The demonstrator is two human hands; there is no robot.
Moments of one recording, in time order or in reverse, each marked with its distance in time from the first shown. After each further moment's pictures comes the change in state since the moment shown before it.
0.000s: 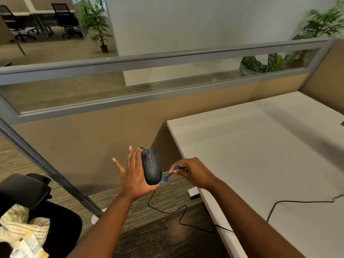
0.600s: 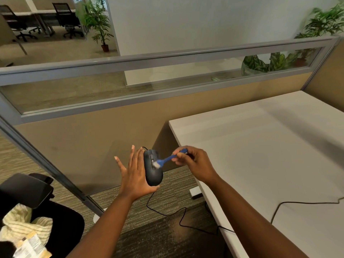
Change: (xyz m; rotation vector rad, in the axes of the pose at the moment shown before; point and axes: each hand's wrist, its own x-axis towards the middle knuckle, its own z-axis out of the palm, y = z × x) left_hand 0.001 -0.006 -0.002 0.035 -0.008 0.055; right_hand 0.012 -0.013 -0.001 0.536 0.250 0.020
